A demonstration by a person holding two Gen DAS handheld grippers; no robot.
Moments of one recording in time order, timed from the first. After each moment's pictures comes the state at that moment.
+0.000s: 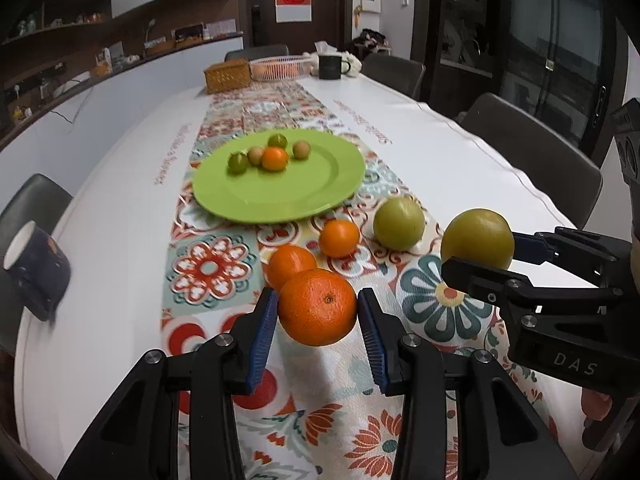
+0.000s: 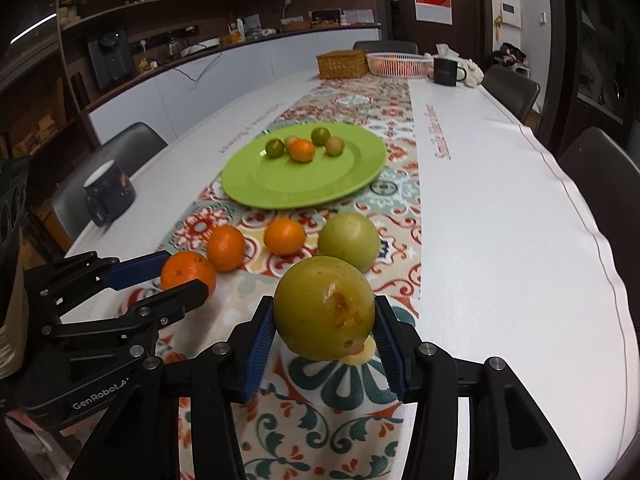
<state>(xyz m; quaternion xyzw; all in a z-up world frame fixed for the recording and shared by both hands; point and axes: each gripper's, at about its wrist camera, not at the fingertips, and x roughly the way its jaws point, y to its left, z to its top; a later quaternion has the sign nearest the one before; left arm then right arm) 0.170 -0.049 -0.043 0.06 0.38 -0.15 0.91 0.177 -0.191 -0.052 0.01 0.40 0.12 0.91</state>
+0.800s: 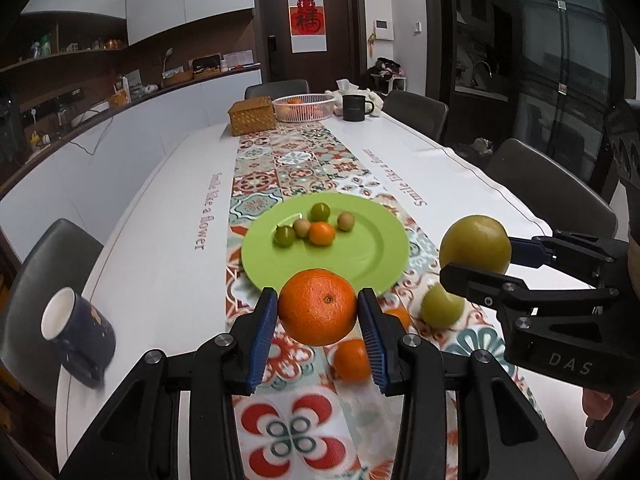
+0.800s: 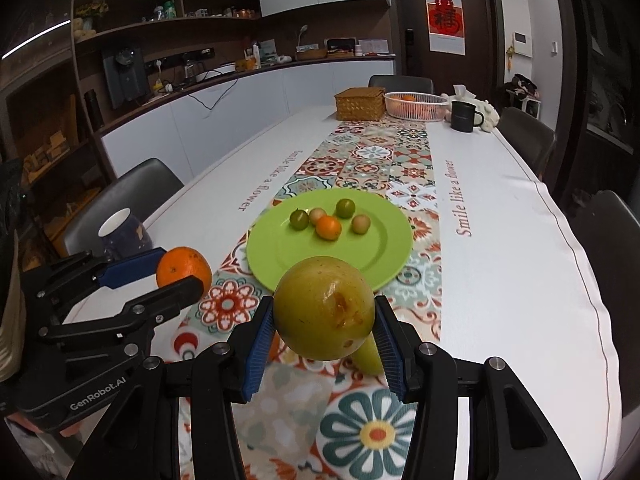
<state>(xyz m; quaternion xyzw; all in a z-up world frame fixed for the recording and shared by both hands) 0.217 -0.023 0.010 0.07 0.34 -0.12 0.93 0.223 -0.161 0.006 0.00 0.35 0.14 0.92</state>
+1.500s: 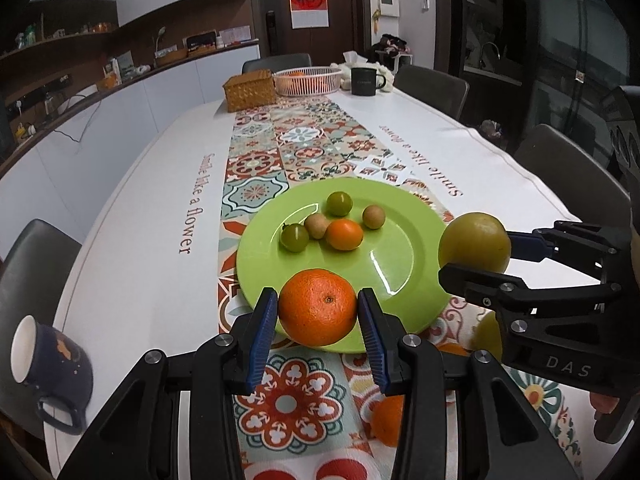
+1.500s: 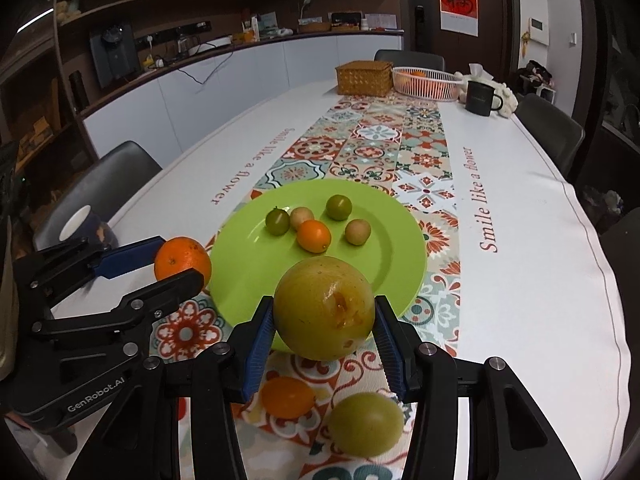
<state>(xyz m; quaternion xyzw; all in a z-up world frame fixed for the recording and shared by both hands) 0.297 -0.023 -0.033 0.08 0.38 -0.12 0.91 0.310 -0.153 -0.029 -0.02 0.40 0.15 0.90</state>
